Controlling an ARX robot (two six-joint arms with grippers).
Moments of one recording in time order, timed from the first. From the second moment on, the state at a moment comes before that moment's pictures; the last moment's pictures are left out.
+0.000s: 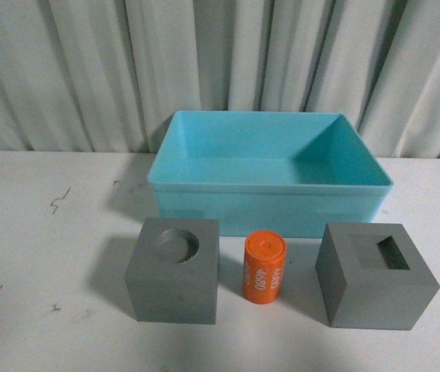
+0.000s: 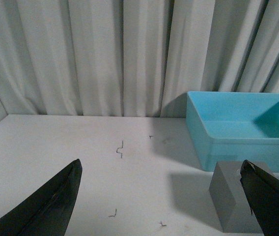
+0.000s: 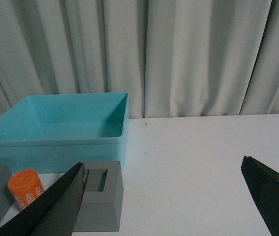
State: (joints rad) left arm 0.00 0.01 0.01 0.00 0.00 -0.02; right arm 0.00 0.00 0.01 0.00 0.00 0.01
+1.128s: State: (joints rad) left arm 0.00 0.01 0.01 0.00 0.00 -0.02; right arm 0.06 1.48 0.54 0.24 -0.02 0.00
